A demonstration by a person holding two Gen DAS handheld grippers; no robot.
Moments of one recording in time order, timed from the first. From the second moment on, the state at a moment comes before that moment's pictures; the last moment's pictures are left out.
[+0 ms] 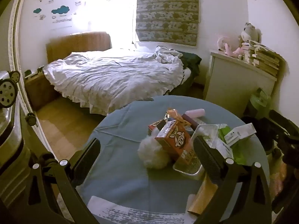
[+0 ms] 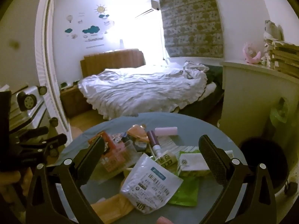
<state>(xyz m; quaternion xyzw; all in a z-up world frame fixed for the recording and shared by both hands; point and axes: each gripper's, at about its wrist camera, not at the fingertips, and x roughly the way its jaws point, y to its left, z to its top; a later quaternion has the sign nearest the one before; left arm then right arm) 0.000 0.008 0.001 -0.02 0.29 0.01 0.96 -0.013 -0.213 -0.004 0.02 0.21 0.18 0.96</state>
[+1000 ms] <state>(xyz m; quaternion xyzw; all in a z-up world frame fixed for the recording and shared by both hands) 0.004 0.011 -0.003 -0.02 0.30 0.02 0.95 -0.009 -0.213 -0.011 0.01 0.21 0.18 0.96</state>
